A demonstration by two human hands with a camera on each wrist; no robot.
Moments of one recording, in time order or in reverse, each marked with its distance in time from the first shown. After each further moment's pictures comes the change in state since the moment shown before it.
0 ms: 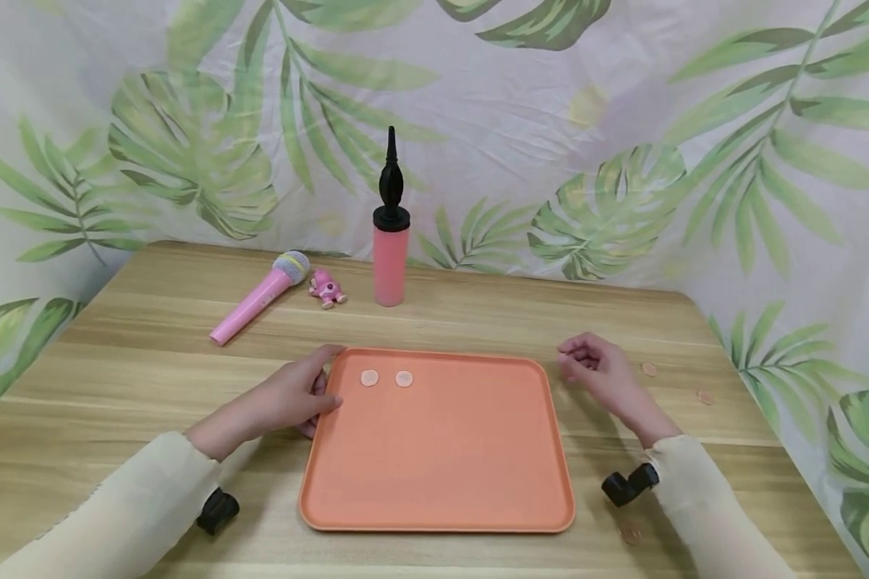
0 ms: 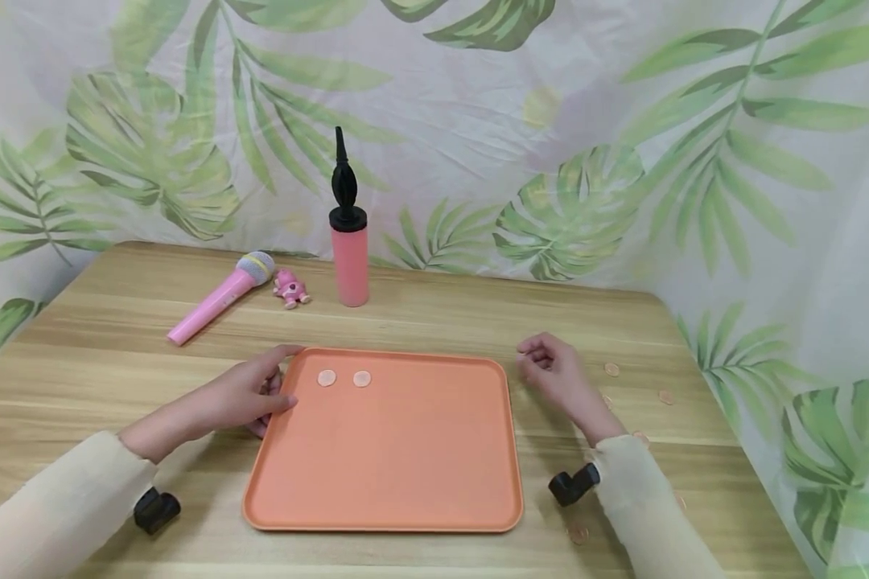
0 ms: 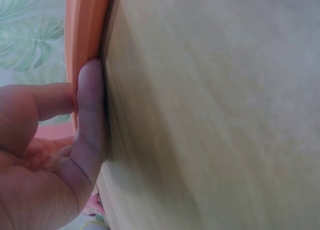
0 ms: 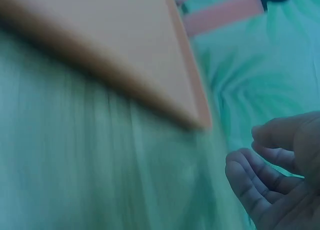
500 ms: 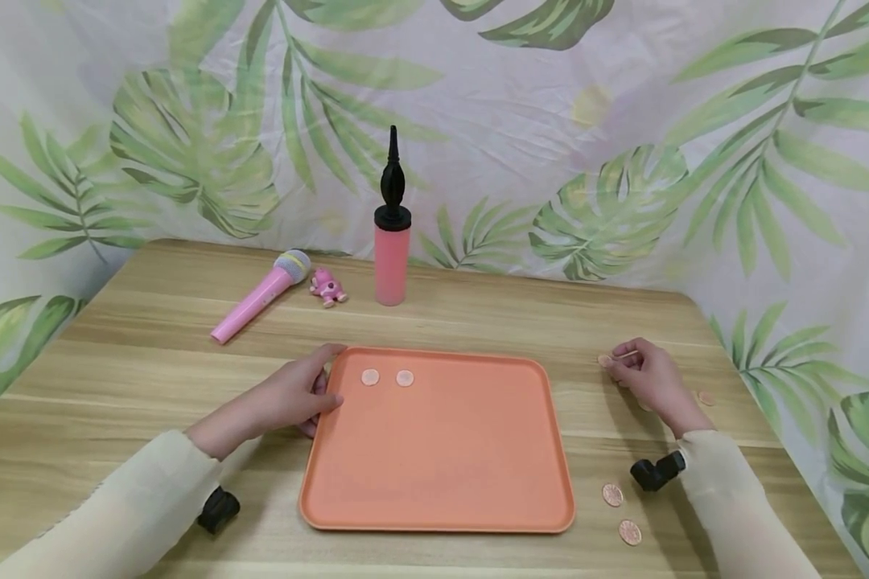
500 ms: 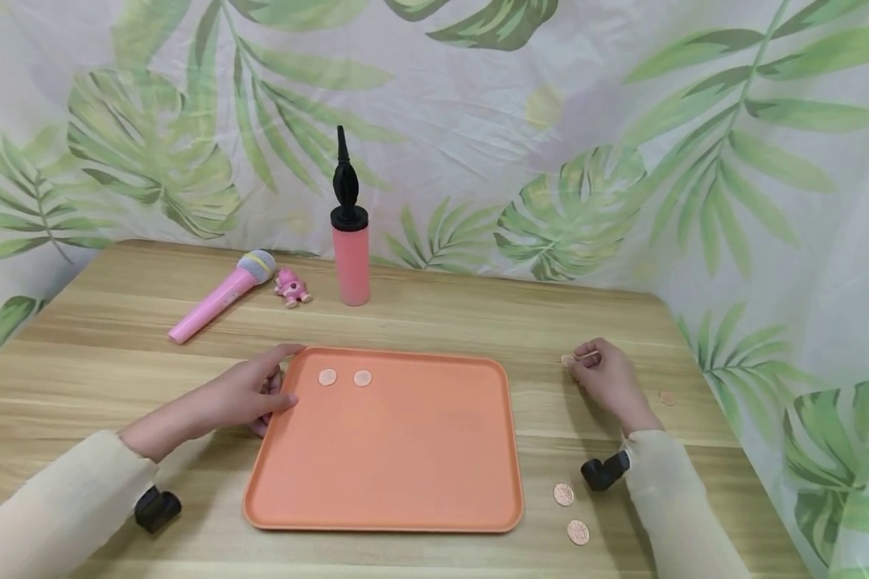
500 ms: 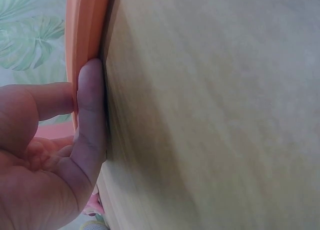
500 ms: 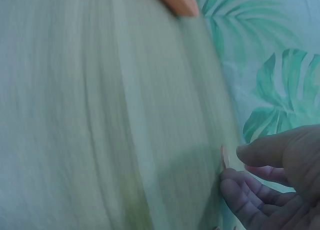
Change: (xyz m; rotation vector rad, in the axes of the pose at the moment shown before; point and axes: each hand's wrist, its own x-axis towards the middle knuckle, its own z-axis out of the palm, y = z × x) left_hand 0.001 -0.001 0.000 0.010 -0.001 -0.021; right_hand -0.006 0.035 -0.048 -0.261 0.071 0.208
